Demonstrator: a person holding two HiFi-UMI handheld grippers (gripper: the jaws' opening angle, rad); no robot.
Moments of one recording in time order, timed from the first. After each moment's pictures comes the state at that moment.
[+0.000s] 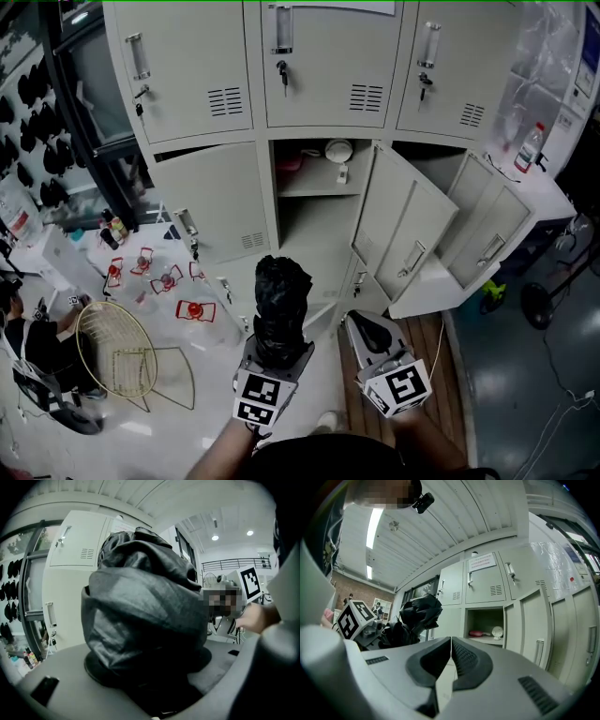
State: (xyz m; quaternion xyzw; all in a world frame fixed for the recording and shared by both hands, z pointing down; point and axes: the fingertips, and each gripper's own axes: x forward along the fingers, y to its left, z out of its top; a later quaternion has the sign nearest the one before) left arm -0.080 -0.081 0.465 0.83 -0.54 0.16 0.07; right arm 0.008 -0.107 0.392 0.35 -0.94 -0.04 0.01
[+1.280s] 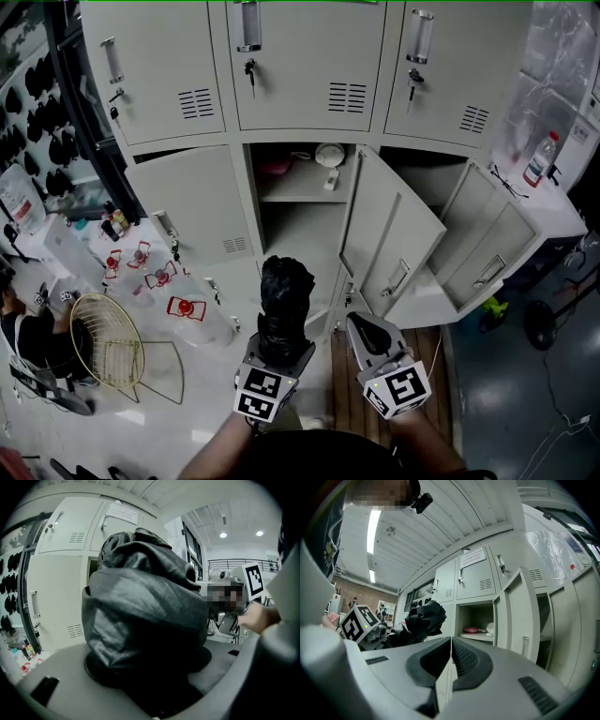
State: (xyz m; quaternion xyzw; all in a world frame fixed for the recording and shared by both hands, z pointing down) left arm -0.016 -0.146 0.497 0.81 -0.55 0.17 0.10; right arm 0.067 -0.173 0.411 0.32 -0.95 -0.03 0.01
